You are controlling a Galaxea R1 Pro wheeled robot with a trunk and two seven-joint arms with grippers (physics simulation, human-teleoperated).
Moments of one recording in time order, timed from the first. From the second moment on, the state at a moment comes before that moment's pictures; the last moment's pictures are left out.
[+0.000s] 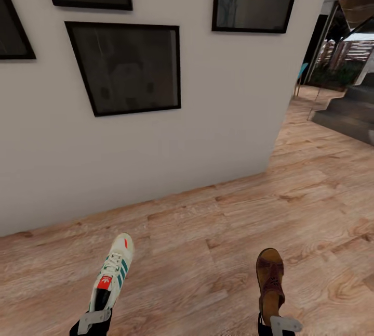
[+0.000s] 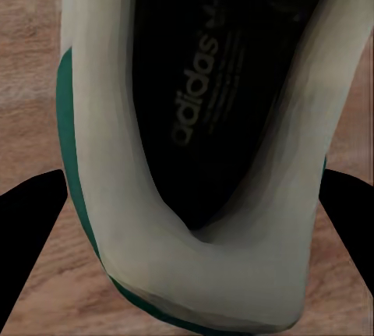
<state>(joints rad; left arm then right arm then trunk) -0.25 0.06 0.29 -0.35 -0.09 -0.50 -0.13 -0.27 0.01 0.01 -0.30 0.07 -0.50 -0.36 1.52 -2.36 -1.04</state>
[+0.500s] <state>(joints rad) -0.25 0.06 0.29 -0.35 -0.09 -0.50 -0.13 -0.27 0.01 0.01 -0.30 0.07 -0.50 -0.36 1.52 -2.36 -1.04</state>
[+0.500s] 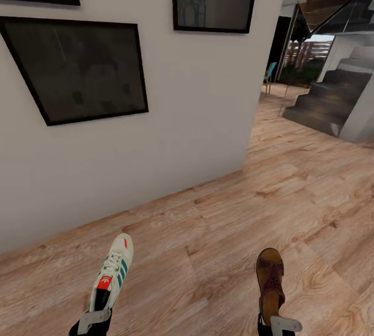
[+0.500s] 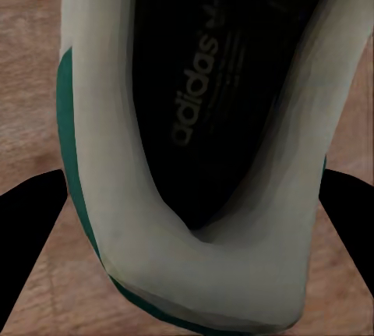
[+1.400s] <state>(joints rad) -0.25 0.06 0.29 -0.35 -0.09 -0.50 -0.13 -0.27 0.01 0.01 -0.30 0.07 -0.50 -0.36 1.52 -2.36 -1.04</state>
